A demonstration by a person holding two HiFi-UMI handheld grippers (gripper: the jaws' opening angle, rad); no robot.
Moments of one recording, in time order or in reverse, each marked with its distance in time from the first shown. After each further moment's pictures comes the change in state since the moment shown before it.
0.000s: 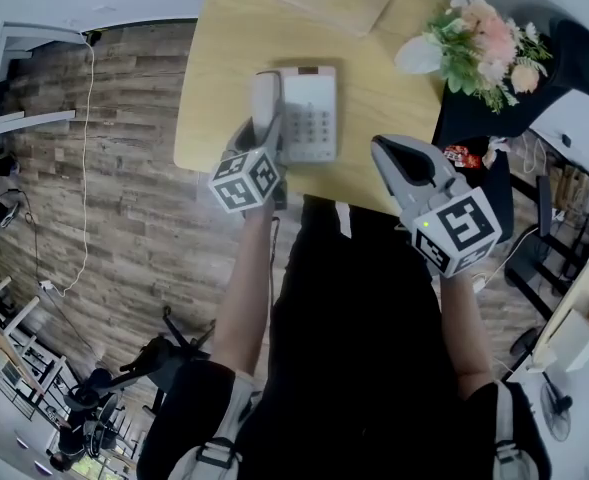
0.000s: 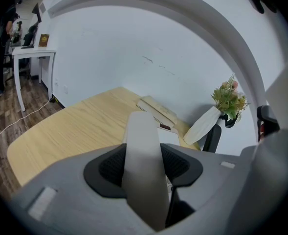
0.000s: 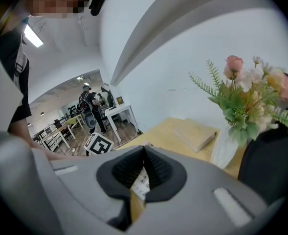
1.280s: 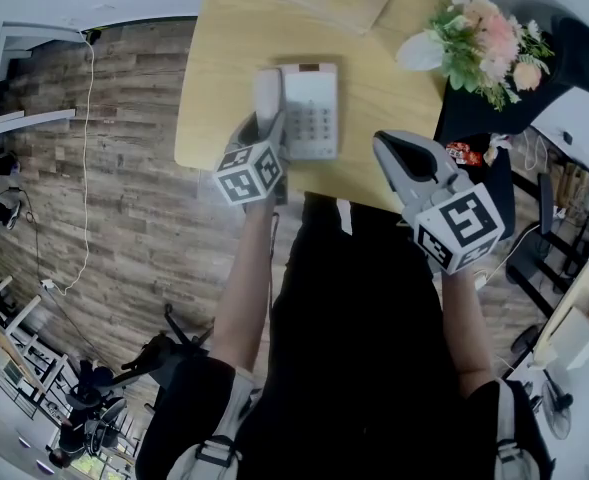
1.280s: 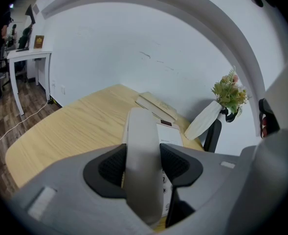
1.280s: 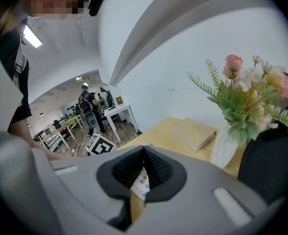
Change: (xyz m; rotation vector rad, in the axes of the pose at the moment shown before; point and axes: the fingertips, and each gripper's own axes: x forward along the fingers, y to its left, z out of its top) left arm 0.010 0.000 -0.006 0.039 0.039 -0.001; right arm 0.001 -0.003 0.001 0.010 0.001 -0.006
